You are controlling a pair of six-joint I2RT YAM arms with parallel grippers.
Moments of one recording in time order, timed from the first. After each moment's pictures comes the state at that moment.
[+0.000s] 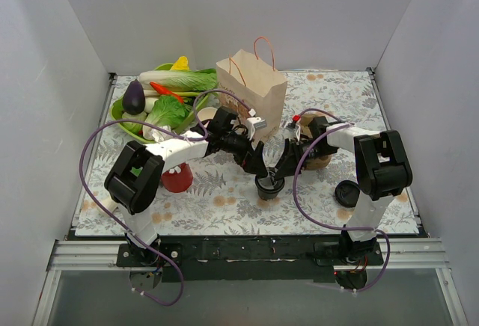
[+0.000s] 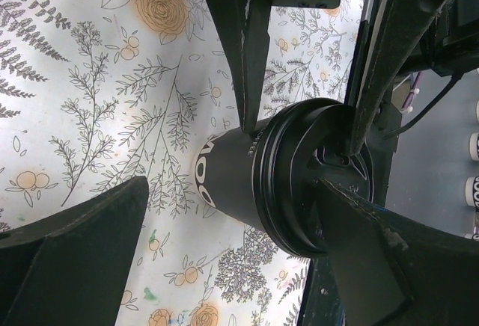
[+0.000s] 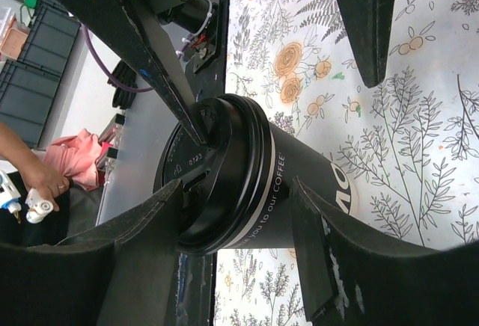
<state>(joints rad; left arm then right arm) -0.64 1.79 1.16 -0.16 0.81 -0.06 0.25 1.83 1.04 -0.82 -1.42 -0.72</state>
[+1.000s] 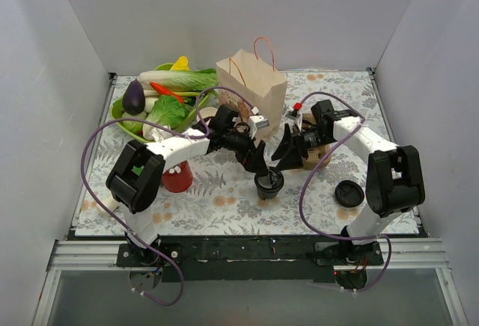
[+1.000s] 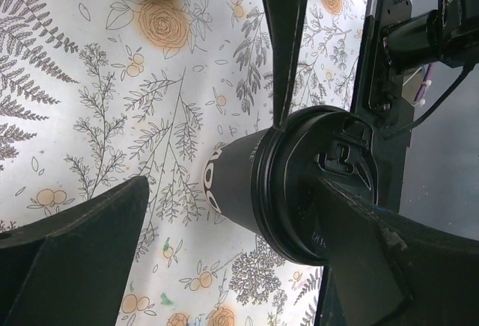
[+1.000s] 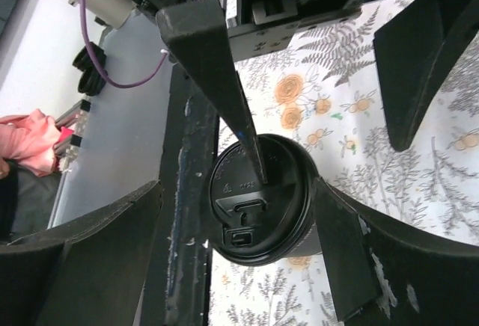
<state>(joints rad) -0.64 1.81 1.20 -0.20 0.81 0.02 0.27 1.67 1.15 -0.87 -1.37 -0.71</state>
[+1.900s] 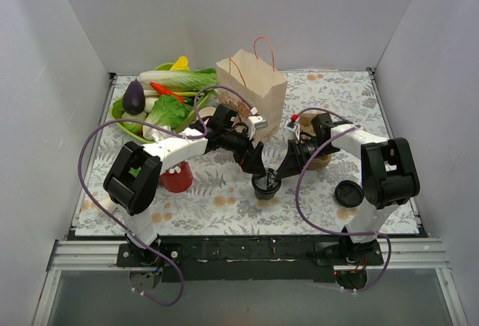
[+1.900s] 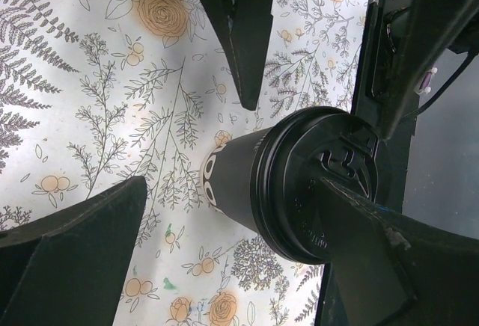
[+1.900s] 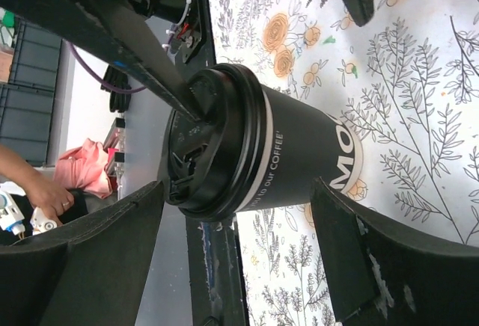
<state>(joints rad) -0.64 1.78 1.20 -0.25 0.83 0.06 0.24 1.72 1.02 -0.80 -1.31 -0.50</state>
